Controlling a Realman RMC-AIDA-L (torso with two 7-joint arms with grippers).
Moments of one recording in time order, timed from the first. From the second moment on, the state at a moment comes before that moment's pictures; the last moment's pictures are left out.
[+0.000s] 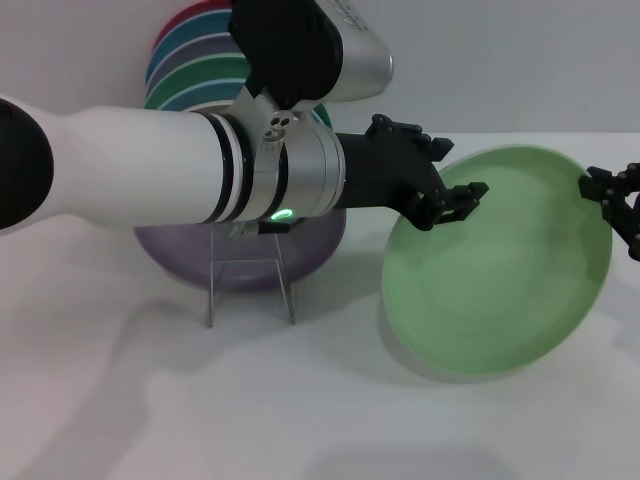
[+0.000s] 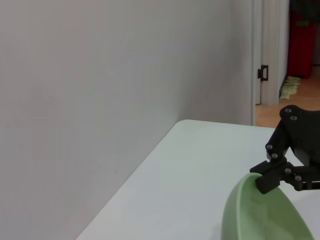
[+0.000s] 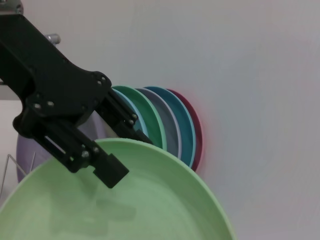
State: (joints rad) left arm -0.57 -2.07 -1.34 -1.44 2.14 -0.79 0.83; right arm 0.06 2.08 2.09 1.40 -1.69 1.22 -1.76
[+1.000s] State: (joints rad) left arm -0.56 -2.07 -1.29 -1.48 2.22 -0.75 0.84; right arm 0.07 2.08 2.09 1.38 -1.70 1.27 -1.76
